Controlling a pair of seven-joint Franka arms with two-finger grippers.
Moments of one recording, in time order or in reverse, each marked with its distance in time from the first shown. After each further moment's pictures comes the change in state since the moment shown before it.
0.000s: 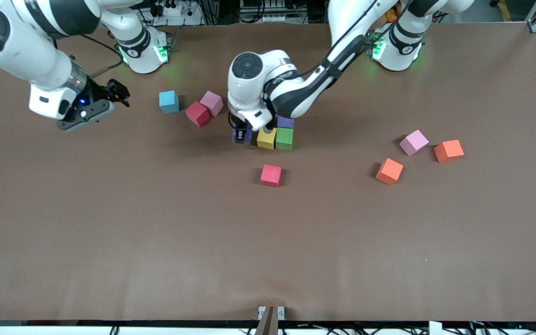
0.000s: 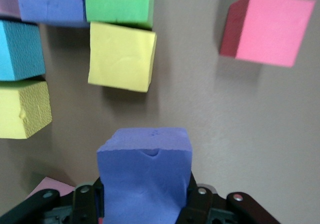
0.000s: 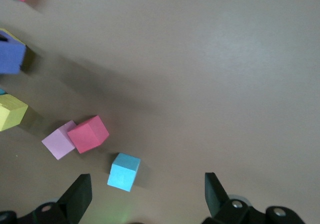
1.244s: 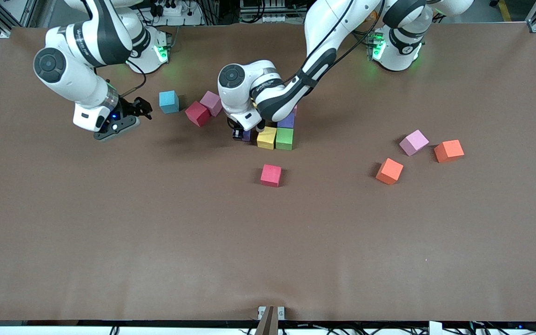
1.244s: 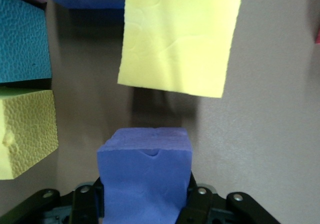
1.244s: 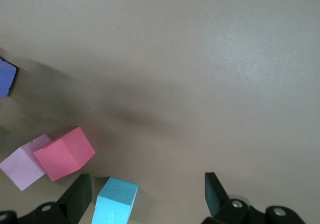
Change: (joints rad) left arm -0.131 0.127 0.077 0.032 0.000 0.000 -0.044; right arm 0.029 0.004 0.000 -0.341 0.022 0.383 -0.001
